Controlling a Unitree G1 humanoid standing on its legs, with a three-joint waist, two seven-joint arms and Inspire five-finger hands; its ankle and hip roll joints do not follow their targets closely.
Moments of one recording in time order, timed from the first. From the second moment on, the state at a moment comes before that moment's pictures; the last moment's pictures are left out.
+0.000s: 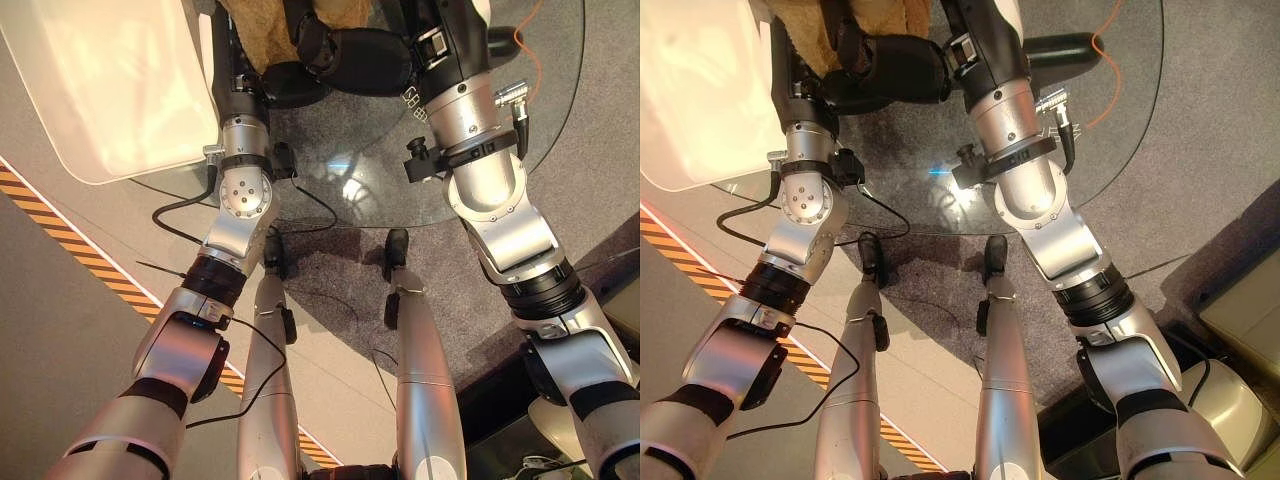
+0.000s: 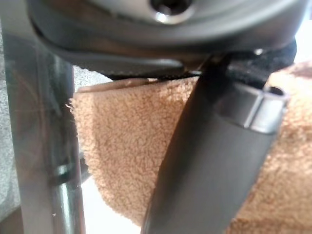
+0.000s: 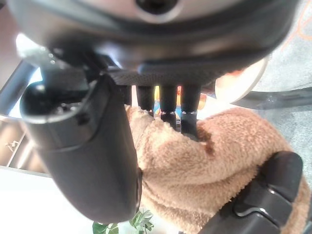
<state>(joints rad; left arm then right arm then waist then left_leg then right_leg) -1.02 0.34 -0.30 0.53 -0.38 -0.39 0.42 -1.02 -0.49 0.37 -0.03 0.08 -0.10 -0.23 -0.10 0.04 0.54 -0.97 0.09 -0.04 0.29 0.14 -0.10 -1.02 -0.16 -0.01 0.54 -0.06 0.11</state>
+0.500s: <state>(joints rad) -1.03 0.33 -0.29 0.53 -0.53 -0.40 0.31 -1.03 -0.48 0.37 -0.02 0.09 -0.10 -0.22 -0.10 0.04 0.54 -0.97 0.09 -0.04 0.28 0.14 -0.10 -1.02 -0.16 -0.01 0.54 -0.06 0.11</state>
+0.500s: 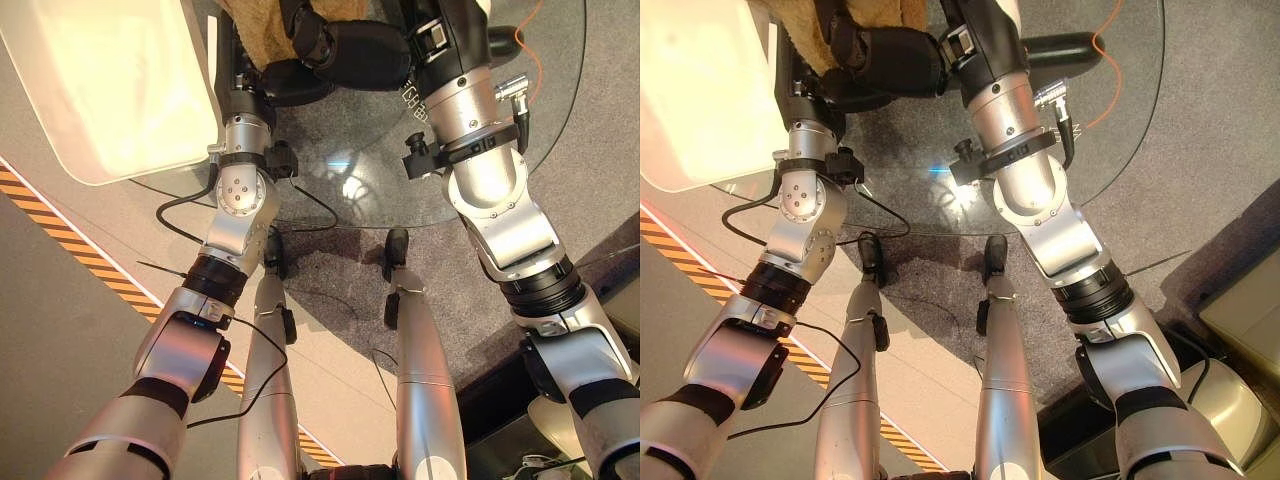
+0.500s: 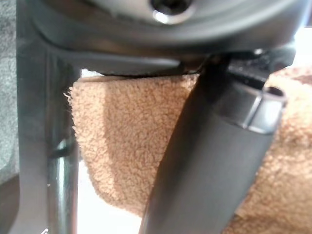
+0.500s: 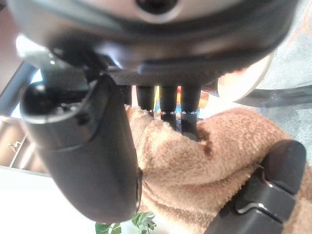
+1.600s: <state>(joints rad) -1.02 0.25 -0.26 0.55 -1.13 -0.41 -0.02 -1.10 -0.39 0.41 0.15 0.11 -0.25 -0.24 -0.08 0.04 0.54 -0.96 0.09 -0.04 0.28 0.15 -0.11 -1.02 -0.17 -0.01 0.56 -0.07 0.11</state>
